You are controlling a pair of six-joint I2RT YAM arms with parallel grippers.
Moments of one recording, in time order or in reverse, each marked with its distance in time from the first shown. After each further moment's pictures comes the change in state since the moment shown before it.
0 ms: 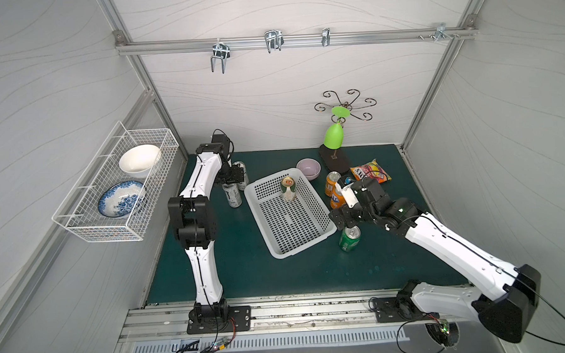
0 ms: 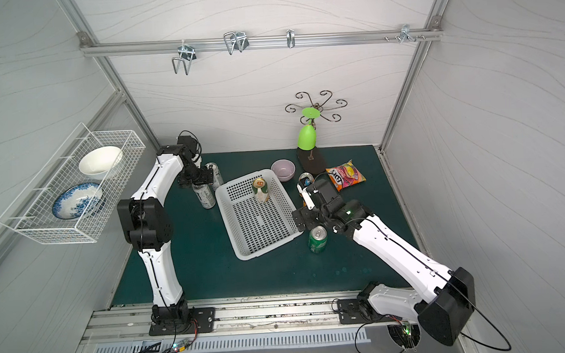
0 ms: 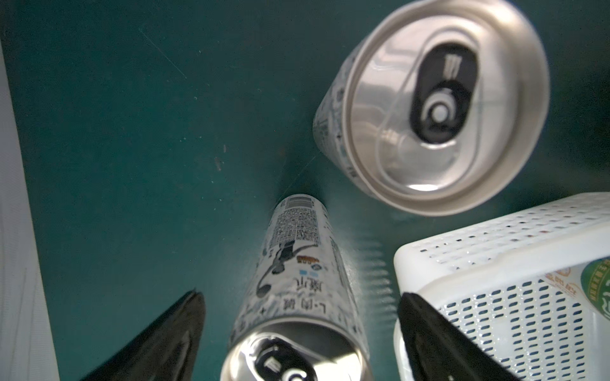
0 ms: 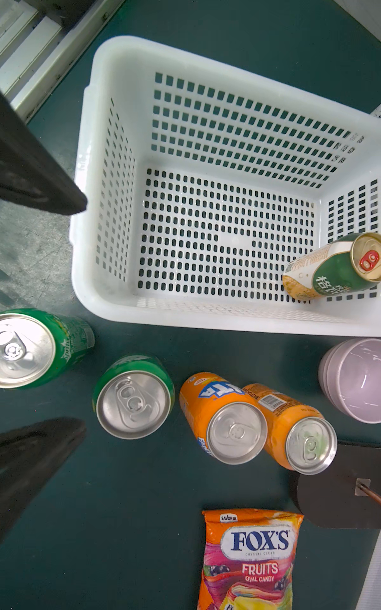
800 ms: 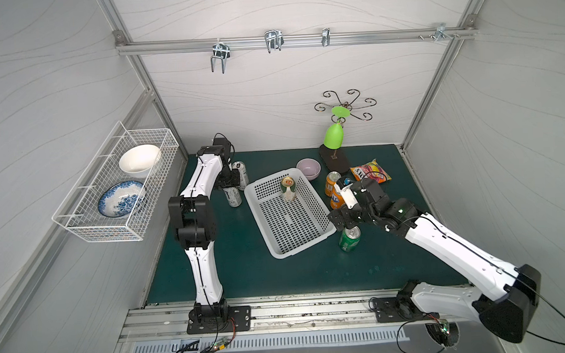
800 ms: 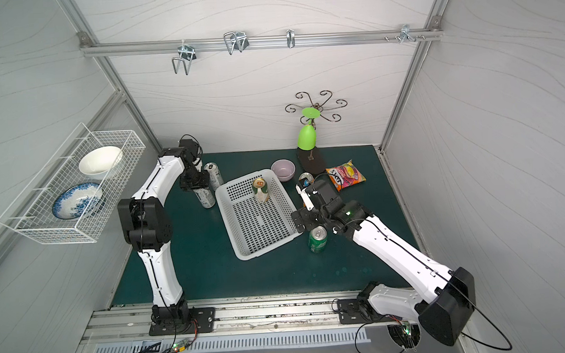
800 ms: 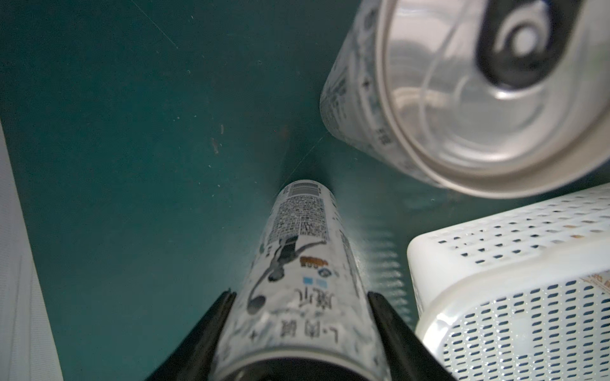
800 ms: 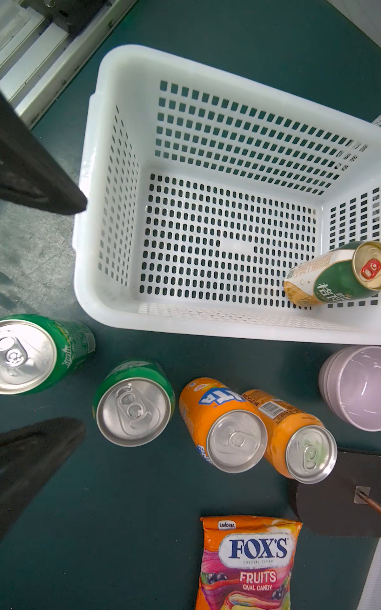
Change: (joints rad) left arm -0.001 -0.005 -0.058 0.001 -0.011 0.000; right arm 0.019 -0.003 -0.002 0.000 -0.004 0.002
